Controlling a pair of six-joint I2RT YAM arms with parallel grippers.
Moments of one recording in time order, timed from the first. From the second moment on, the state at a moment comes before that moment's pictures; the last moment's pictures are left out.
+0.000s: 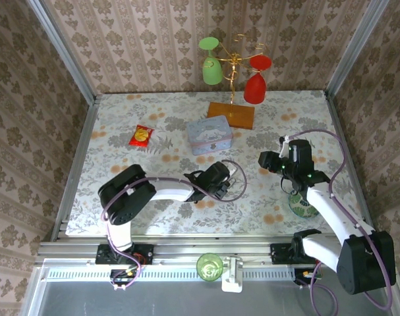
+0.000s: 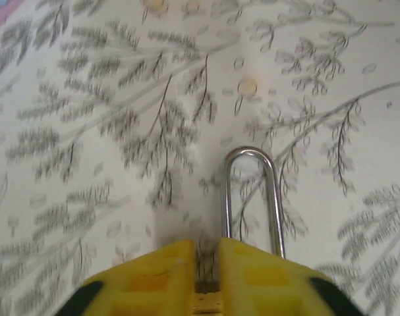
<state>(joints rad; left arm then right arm) -1.06 1.82 0.93 0.03 -0.16 -0.18 0.12 1.05 0.61 -0.22 -0.24 0.45</state>
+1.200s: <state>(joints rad) -0.03 1.45 0.31 0.68 -0.25 0.08 0.04 1.52 0.36 0.75 0.11 0.03</state>
